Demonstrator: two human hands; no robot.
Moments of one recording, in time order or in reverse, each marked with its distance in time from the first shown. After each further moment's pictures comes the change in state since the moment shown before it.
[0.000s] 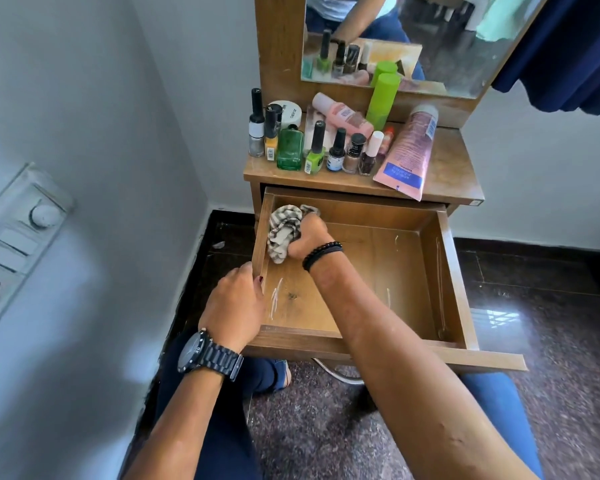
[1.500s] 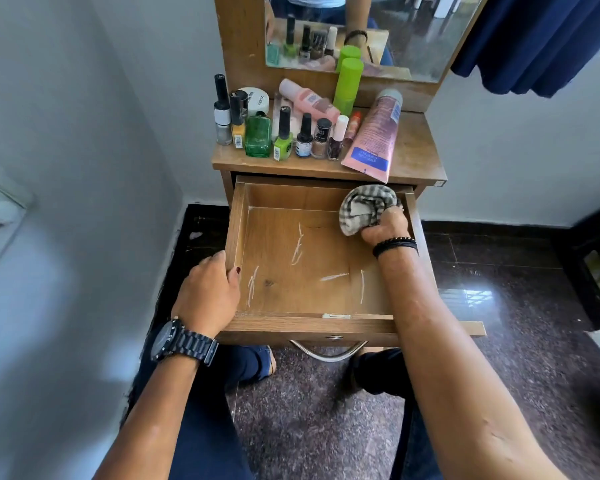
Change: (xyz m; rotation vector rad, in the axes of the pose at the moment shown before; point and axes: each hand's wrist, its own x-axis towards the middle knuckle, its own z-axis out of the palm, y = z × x) left_hand 0.003 -0.004 0.006 0.081 0.025 0.037; right_hand 0.037 -0.057 -0.163 0.385 0.204 -0.374
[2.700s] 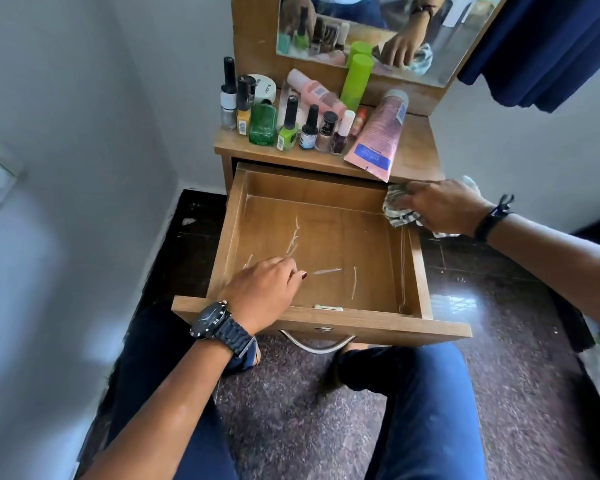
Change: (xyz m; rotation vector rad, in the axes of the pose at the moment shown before) left_hand -0.014 0.052 0.022 0.037 -0.193 0.379; right_hand -0.071 -0.122 -0.024 -2.713 -0.565 -1.188
